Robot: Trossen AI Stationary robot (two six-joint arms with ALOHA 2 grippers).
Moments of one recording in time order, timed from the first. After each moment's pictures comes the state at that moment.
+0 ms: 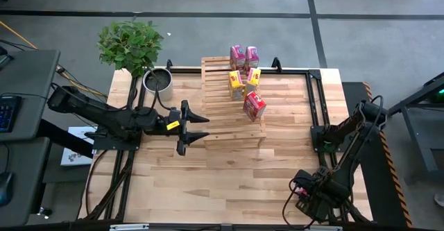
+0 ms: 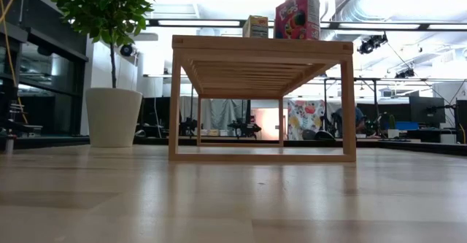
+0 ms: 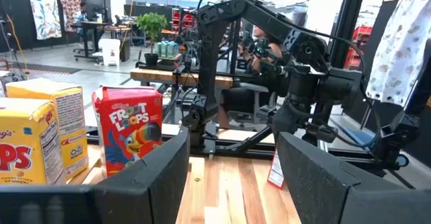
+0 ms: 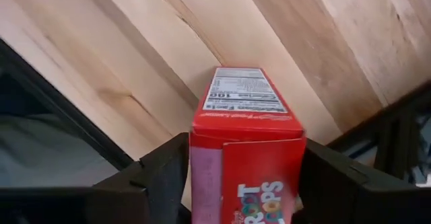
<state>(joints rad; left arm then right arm) -0.26 1.10 0.72 0.43 -0.27 -0.07 1.04 1.58 1.19 -1.14 -0.01 1.71</state>
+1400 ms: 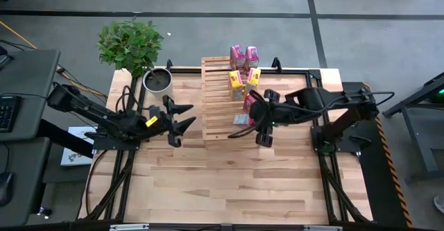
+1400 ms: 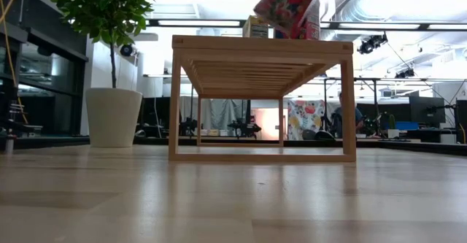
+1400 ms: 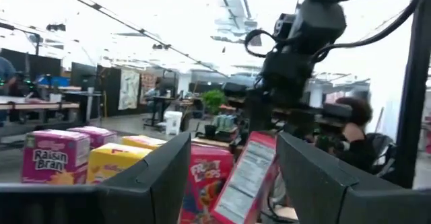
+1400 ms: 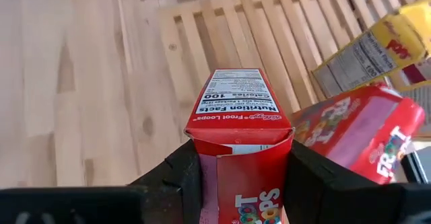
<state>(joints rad) -0.33 1.04 0.47 0.99 -0.59 0.12 0.22 1.57 1.85 -1.29 0.31 0.30</state>
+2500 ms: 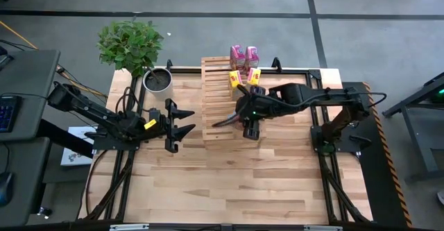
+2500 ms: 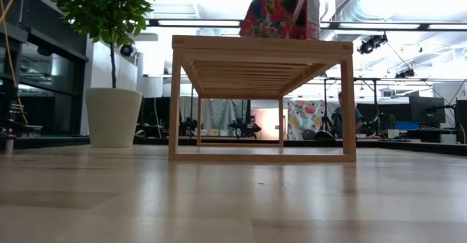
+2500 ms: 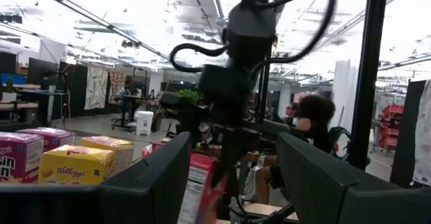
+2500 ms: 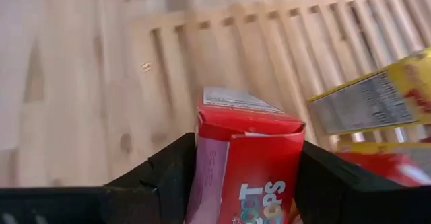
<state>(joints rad) -0.35 1.04 0.47 0.98 -0.49 0.08 0.09 1.67 1.85 -1.19 0.24 0.15</state>
